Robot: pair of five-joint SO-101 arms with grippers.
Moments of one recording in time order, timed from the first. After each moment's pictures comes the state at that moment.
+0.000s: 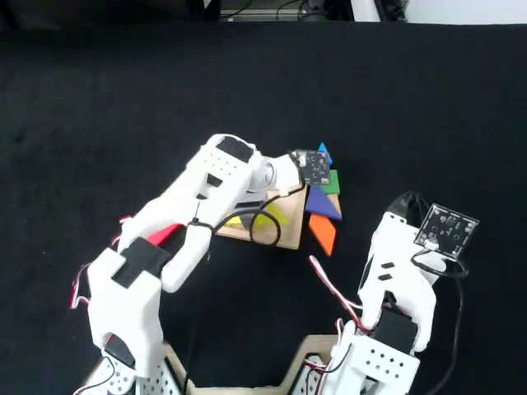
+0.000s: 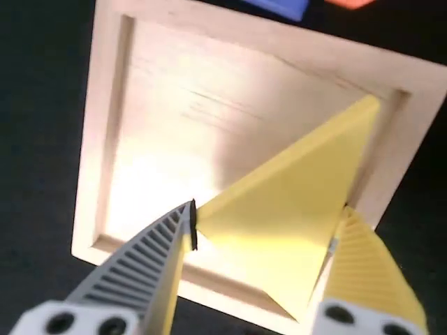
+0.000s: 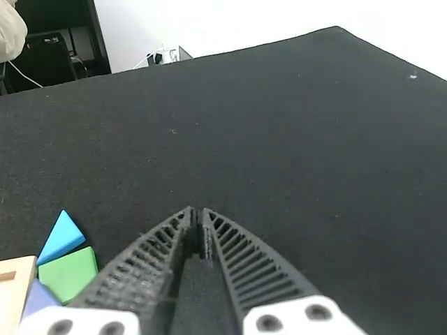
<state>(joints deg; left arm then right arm) 24.6 20.9 3.5 58.9 -58.5 25.0 -103.6 96.6 34.4 -0.2</state>
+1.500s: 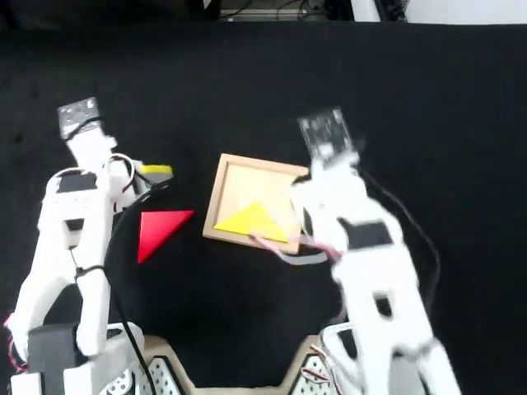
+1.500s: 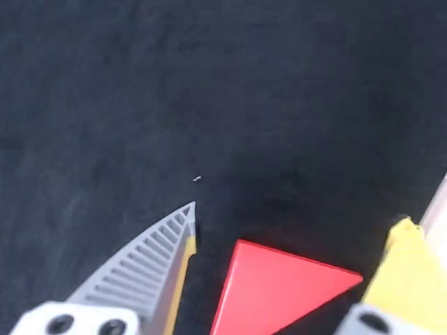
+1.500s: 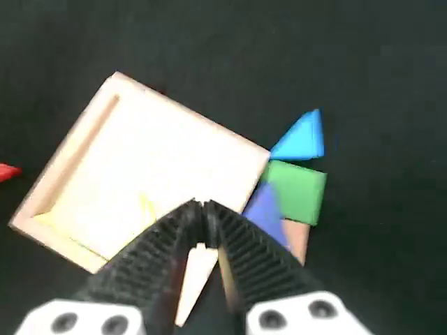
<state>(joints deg) -13.5 -16.7 42.8 45.3 10.4 -11.7 -36.0 50.9 46.0 8.0</state>
